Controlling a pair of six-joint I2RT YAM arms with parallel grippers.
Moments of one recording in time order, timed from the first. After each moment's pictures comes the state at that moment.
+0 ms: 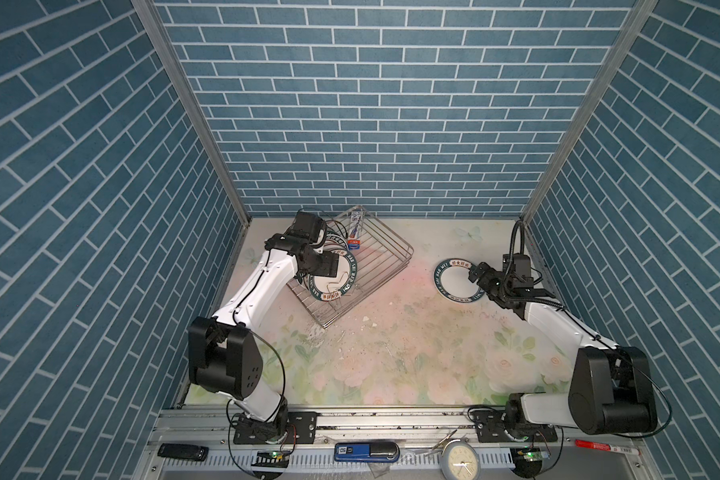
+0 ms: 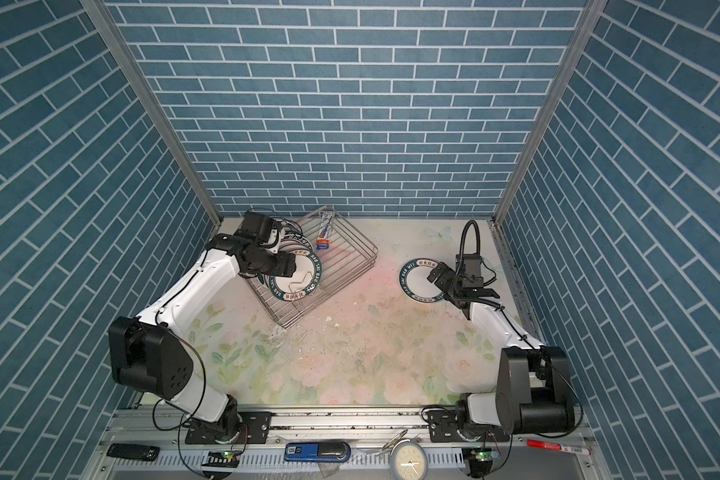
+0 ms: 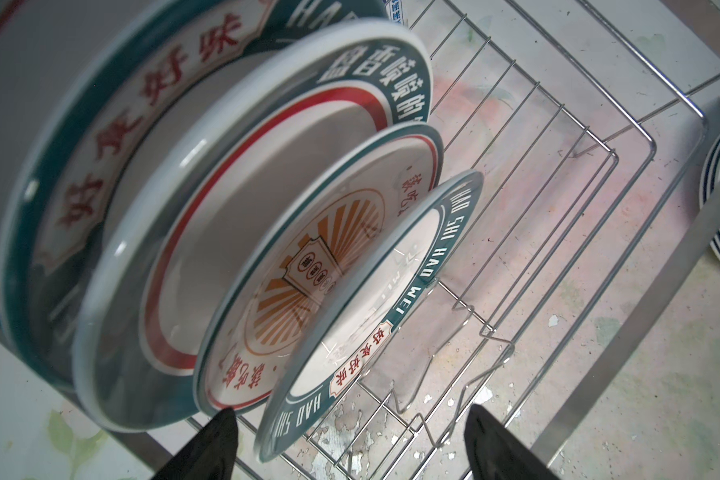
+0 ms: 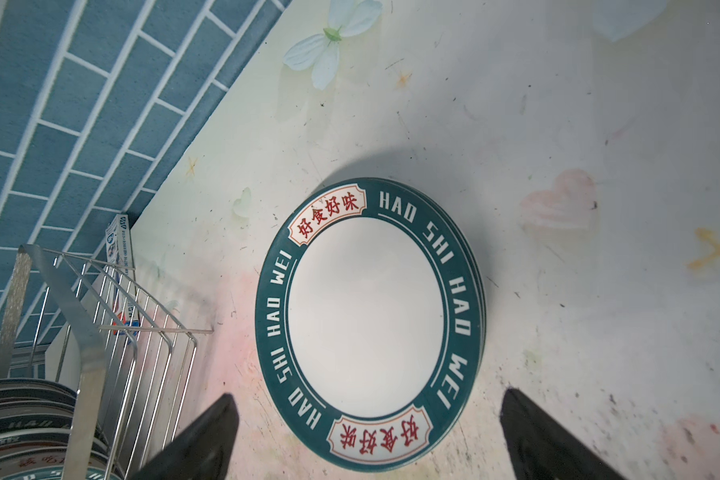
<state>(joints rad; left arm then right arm) -0.25 1.60 1.44 -0.90 0.02 -0.12 0.10 1.35 0.79 -0.20 -0.10 0.73</state>
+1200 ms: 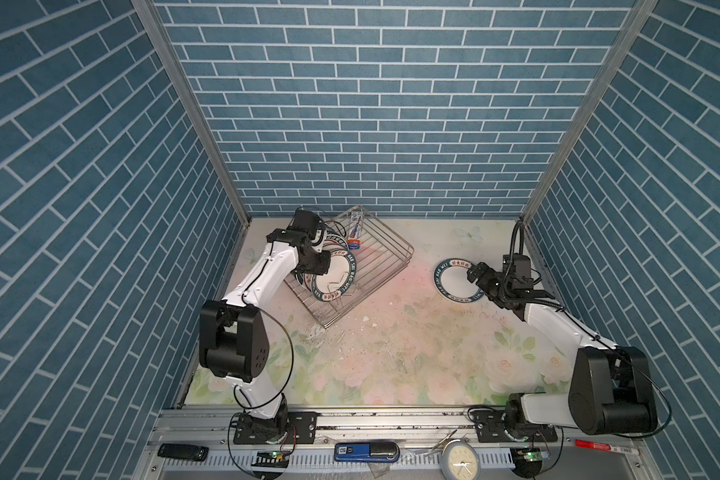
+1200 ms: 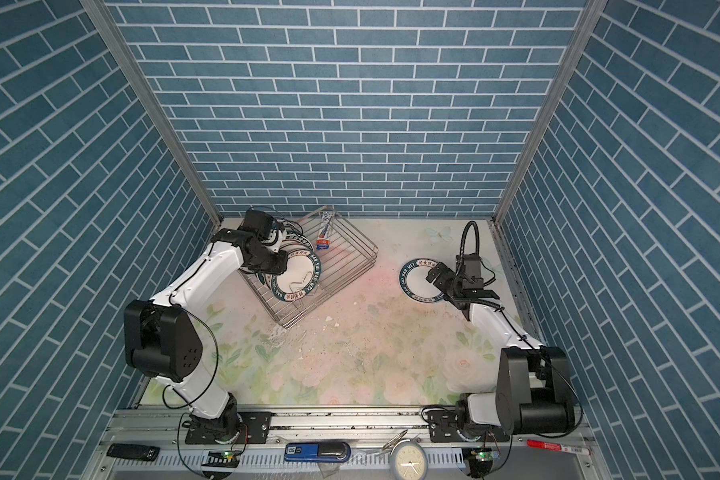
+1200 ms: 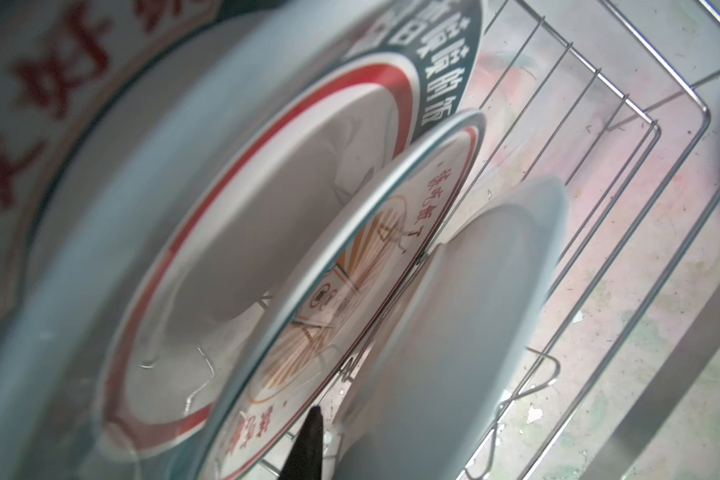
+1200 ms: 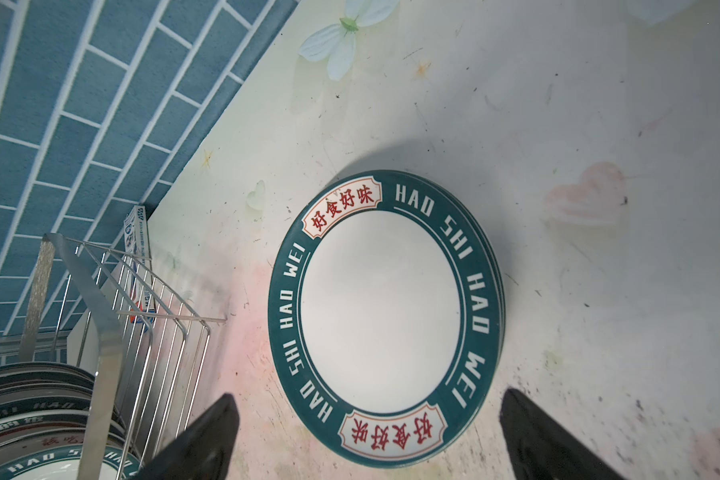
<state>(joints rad) -0.21 1.70 1.48 -0.91 0.09 -0.03 0.10 1.35 0.77 -0.18 -0.13 0.73</state>
